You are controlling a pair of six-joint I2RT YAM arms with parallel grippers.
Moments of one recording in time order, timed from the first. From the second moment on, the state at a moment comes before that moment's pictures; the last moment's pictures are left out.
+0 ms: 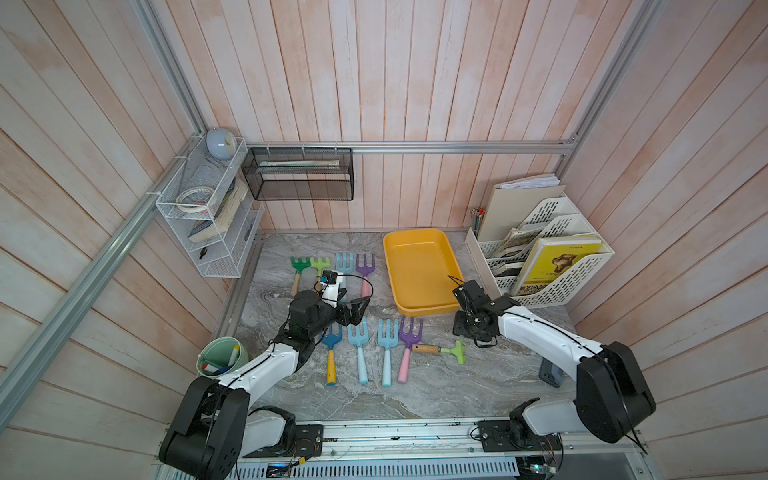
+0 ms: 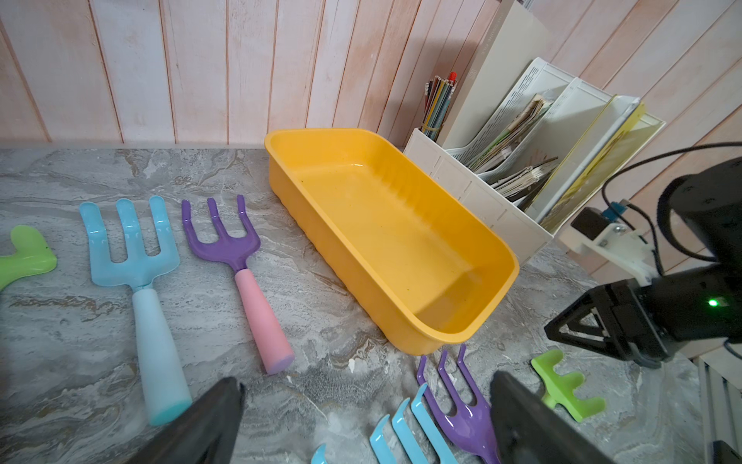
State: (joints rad) left arm -0.32 1.25 0.48 0.49 0.40 -0.23; right arm 0.50 1.39 0.88 -0.75 0.19 0.71
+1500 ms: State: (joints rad) left arm -0.32 1.25 0.47 0.49 0.39 -0.22; right arm 0.54 1.51 0.76 -0.50 0.00 0.70
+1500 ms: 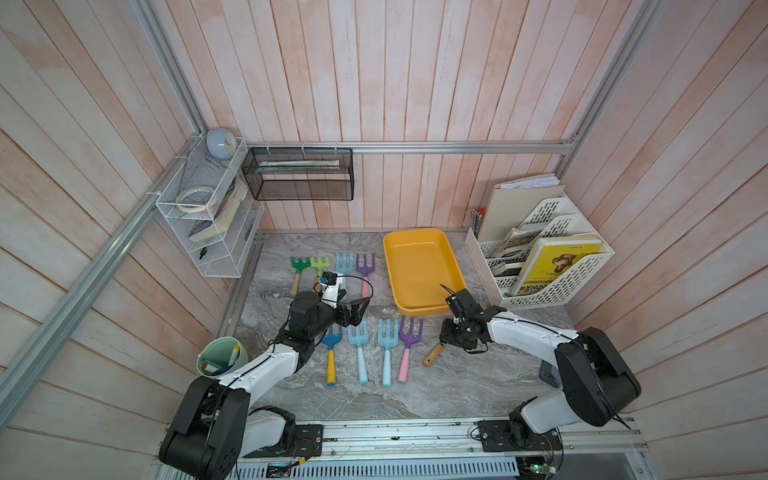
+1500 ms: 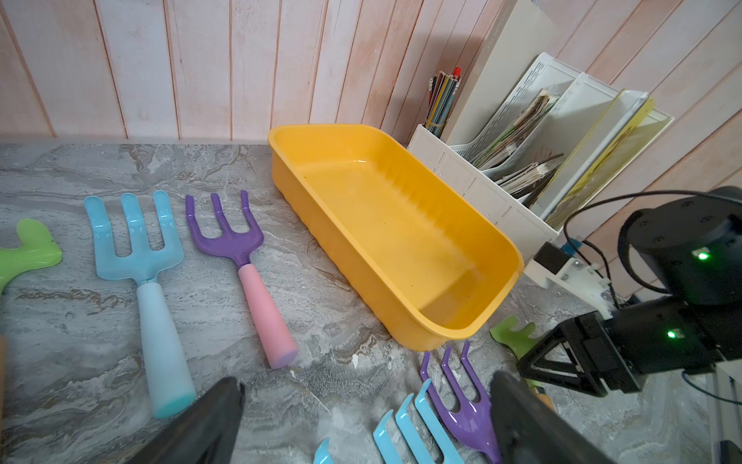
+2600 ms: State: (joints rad) left arm -0.29 1.15 0.49 0.37 0.04 -0.21; right arm 0.64 1.45 0.94 -0.65 0.08 0.46
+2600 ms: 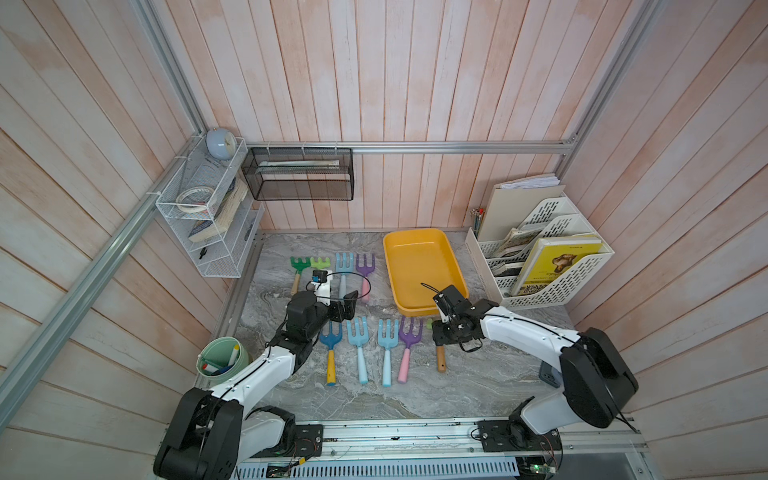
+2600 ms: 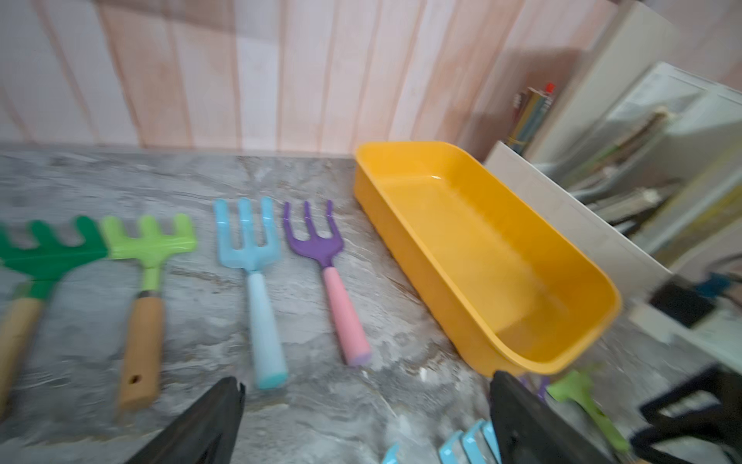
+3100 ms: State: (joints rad) left arm 0.05 1.29 0.21 0.75 -0.17 -0.09; right arm 0.23 1.22 0.32 0.61 0.42 -0.04
